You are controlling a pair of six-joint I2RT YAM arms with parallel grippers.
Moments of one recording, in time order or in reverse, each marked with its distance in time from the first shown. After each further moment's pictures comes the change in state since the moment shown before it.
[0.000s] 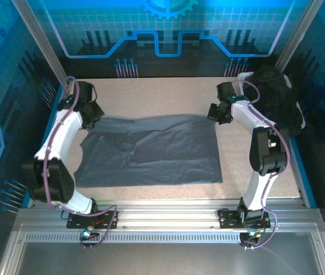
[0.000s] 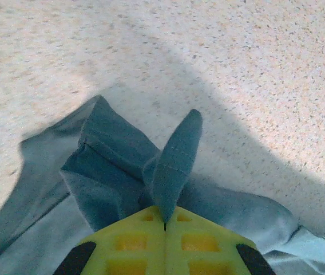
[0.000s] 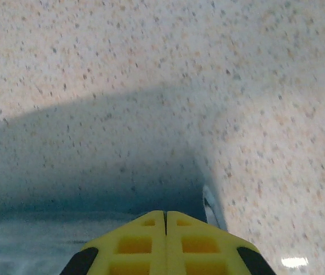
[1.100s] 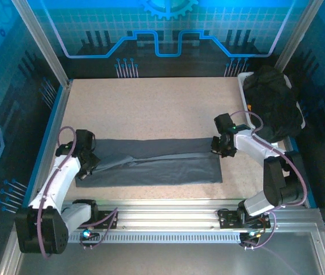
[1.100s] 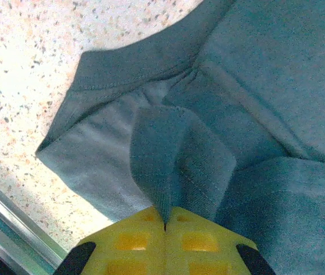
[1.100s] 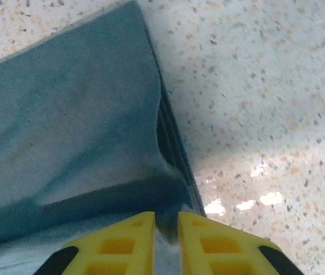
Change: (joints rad) left arm 0.006 -0.413 -0.597 -0.162 -0.065 -0.223; right arm 0.109 -0.354 -0.500 -0.058 0.071 0.143
